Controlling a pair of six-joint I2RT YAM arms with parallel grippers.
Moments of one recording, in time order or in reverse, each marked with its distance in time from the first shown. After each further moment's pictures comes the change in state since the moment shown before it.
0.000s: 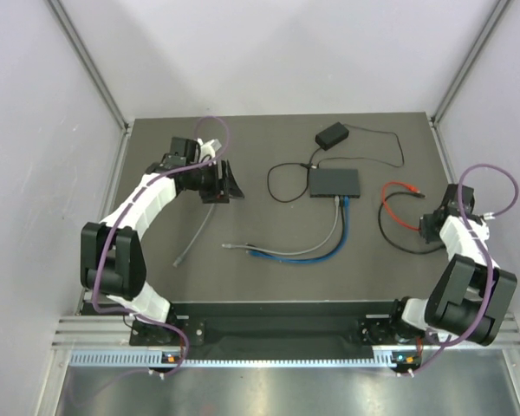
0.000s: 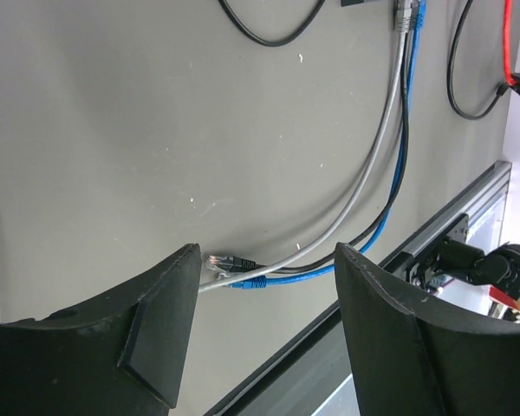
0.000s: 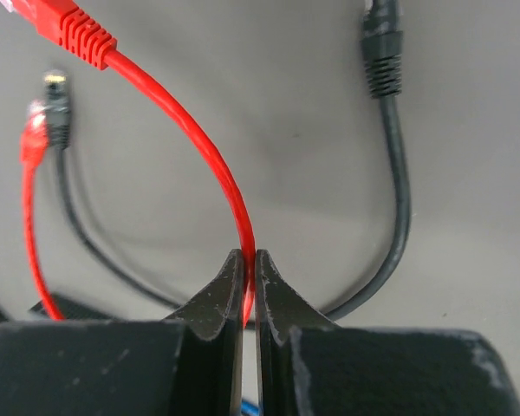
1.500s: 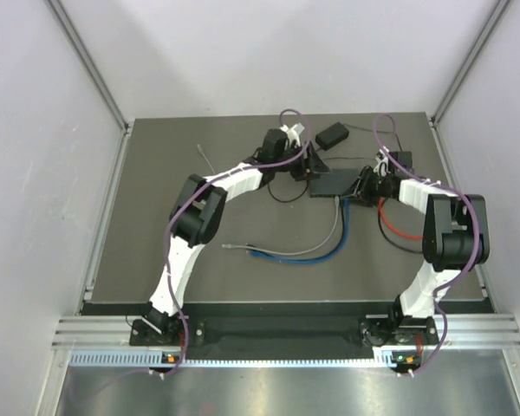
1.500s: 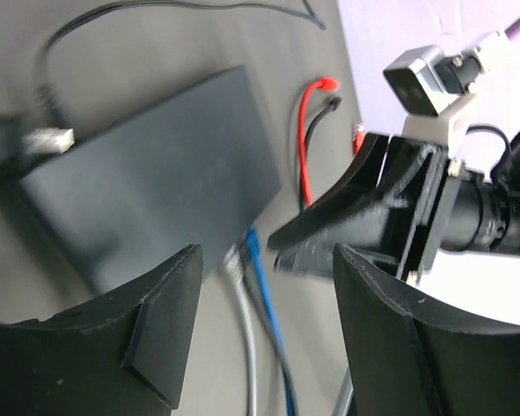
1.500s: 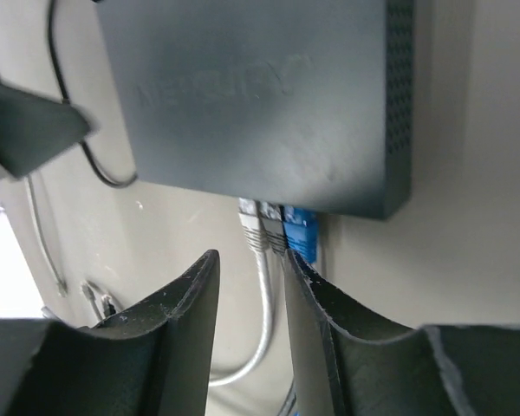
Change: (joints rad) left arm -0.372 0.764 0.563 0.726 0.010 -0.504; right arm 0.394 0.488 0.284 0.323 -0.684 -0.686
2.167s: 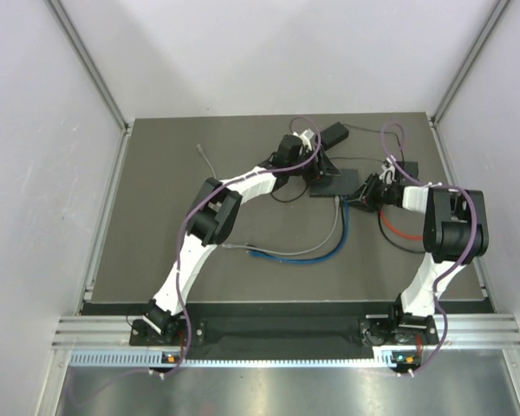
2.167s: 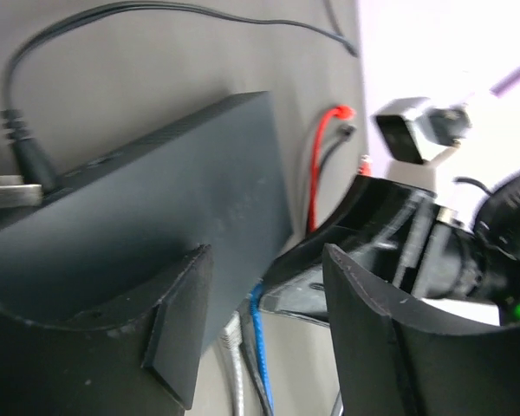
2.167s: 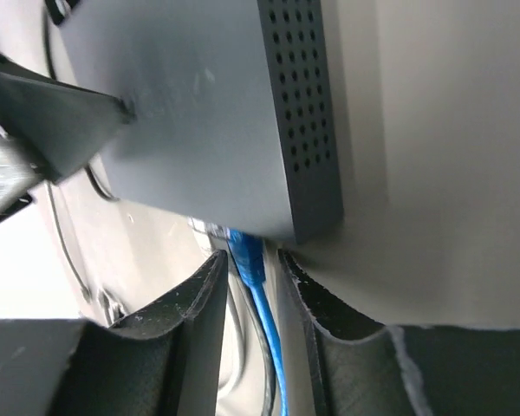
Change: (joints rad) left arm -0.060 0.186 0.197 0.005 -0.083 -0.138; right arm -0.079 0.079 -0.080 0.171 -0.096 0.055
